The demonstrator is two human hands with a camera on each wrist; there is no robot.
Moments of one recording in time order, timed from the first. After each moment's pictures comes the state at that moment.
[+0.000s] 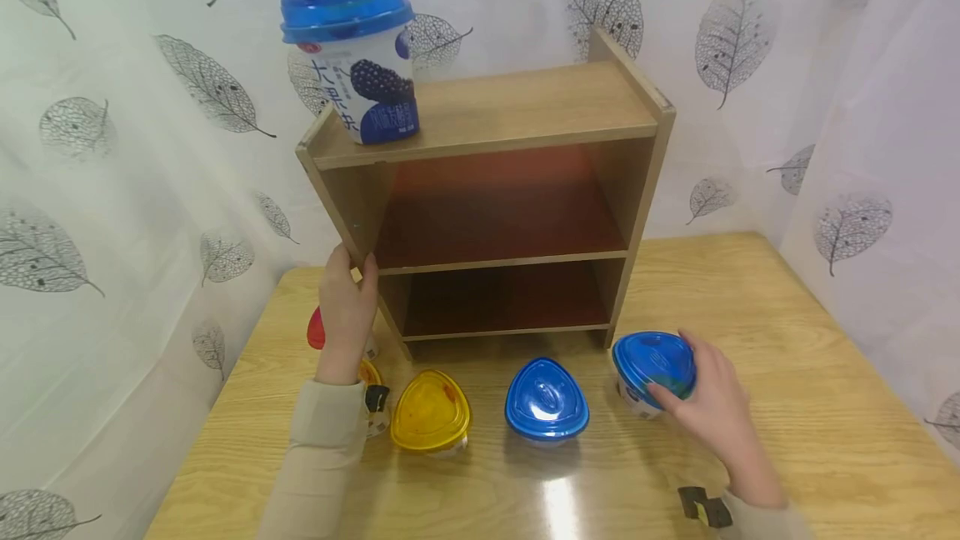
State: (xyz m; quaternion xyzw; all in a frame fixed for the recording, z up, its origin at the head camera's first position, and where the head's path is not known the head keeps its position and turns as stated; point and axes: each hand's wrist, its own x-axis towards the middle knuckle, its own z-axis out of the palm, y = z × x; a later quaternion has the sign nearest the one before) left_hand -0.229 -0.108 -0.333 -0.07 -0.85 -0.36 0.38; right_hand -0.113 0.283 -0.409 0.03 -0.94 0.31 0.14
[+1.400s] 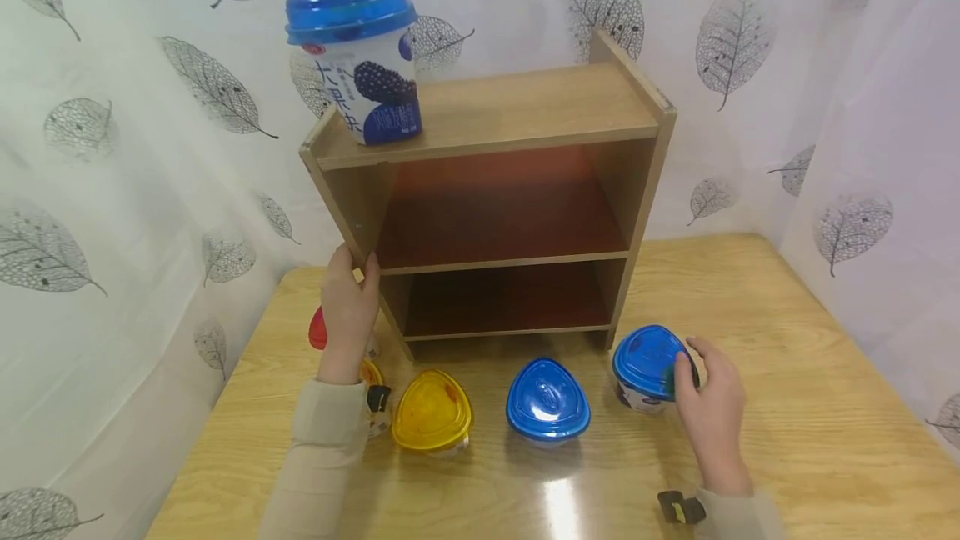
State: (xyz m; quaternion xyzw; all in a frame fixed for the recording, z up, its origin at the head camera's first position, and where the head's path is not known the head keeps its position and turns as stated) left_hand -0.230 -0.108 -0.333 -0.07 -0.85 -0.36 0.39; right_hand -0.119 0.267 -0.428 -0.12 -0.86 0.38 0.31
